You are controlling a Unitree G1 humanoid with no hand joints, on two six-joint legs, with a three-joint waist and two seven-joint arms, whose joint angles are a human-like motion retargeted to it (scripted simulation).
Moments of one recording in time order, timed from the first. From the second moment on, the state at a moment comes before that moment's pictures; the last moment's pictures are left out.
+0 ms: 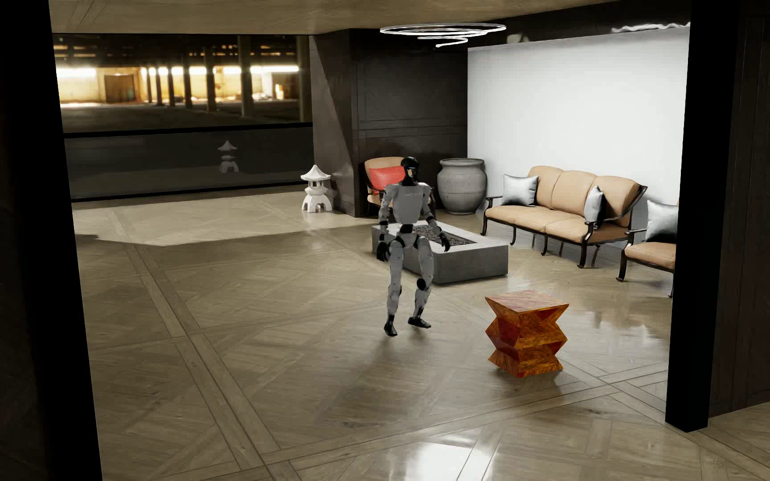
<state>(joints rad) -0.24 -0.34 -0.02 0.06 -0.21 -0.05 0.36 -0.18 0.02 0.45 0.53 0.24 0.42 -0.30 -0.31 0.18 -0.07 0.04 0.08 -0.06 -0.03 0.38 0.63 0.84 -0.73 0.29 0.21 0.01 0.02</state>
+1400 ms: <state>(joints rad) -0.23 -0.39 -0.02 0.11 -0.14 -0.03 0.51 -0.04 0.03 0.44 0.48 0.13 0.43 -0.32 -0.26 0.17 -0.03 0.07 0.10 -0.31 -0.12 0.56 0.57 0.81 -0.65 0.31 0.22 -0.07 -0.03</state>
